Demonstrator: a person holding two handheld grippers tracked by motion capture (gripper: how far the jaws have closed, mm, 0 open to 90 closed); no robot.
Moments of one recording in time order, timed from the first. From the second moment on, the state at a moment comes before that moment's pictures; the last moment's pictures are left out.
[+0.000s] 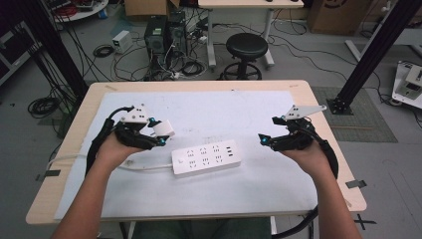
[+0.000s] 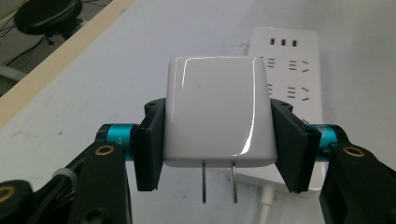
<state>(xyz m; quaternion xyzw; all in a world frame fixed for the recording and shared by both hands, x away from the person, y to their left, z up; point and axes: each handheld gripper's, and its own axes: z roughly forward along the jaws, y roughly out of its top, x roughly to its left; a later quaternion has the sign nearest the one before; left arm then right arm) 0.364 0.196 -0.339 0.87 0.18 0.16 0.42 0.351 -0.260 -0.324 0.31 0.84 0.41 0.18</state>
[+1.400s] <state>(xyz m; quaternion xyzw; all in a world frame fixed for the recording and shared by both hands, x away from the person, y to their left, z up) 0.267 0.106 -0.382 0.84 -0.03 0.26 0.48 0.311 -0.143 -0.365 0.25 0.84 0.48 -0.08</state>
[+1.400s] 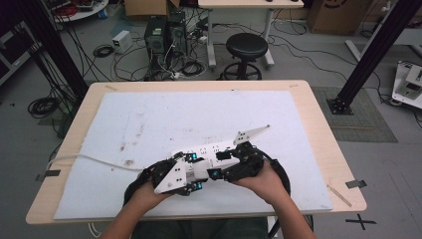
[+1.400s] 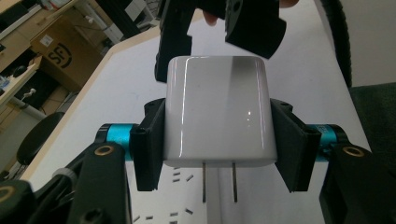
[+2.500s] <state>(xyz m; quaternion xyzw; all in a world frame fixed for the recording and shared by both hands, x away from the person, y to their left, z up) 0.255 0.101 -0.379 0.82 -0.04 0.32 0.47 0.316 -0.133 -0.388 0.28 0.76 0.55 -0.20</state>
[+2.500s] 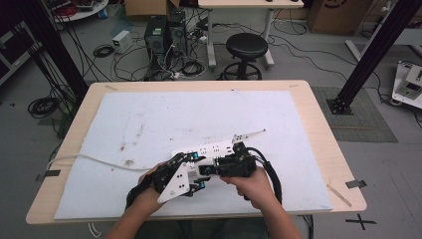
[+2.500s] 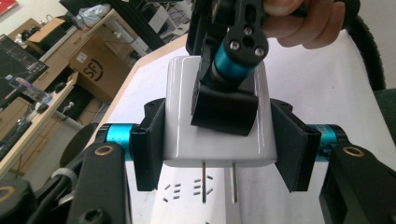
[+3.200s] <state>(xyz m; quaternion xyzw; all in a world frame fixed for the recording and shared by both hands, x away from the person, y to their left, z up) 0.270 0.118 -0.375 0.84 0.03 0.28 0.47 0.321 -0.147 -0.373 0.31 0.77 0.53 -0.15</state>
